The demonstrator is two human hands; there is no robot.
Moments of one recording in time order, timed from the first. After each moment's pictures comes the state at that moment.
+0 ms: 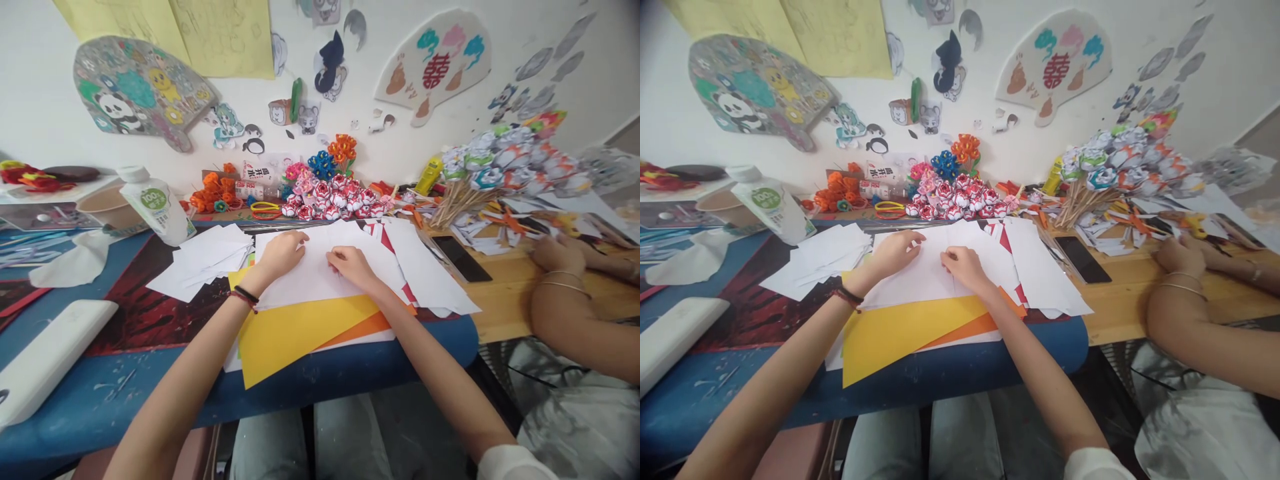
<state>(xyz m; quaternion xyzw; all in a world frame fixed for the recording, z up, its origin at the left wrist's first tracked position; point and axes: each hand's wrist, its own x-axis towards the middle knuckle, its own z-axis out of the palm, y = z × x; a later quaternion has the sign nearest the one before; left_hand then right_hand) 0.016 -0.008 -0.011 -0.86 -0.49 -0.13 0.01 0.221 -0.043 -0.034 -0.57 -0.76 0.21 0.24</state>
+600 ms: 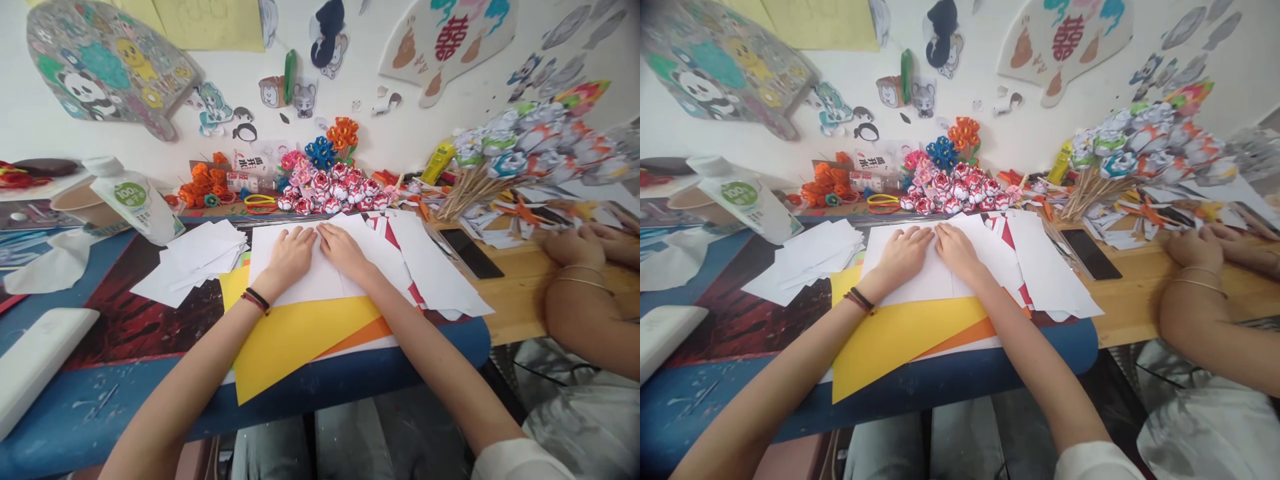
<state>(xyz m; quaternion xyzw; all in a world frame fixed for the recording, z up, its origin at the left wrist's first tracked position) 0.043 -0.006 -0.042 -0.87 -0.45 -0.12 0.15 0.212 0.017 -0.066 -0.51 -0.83 0.00 0.23</state>
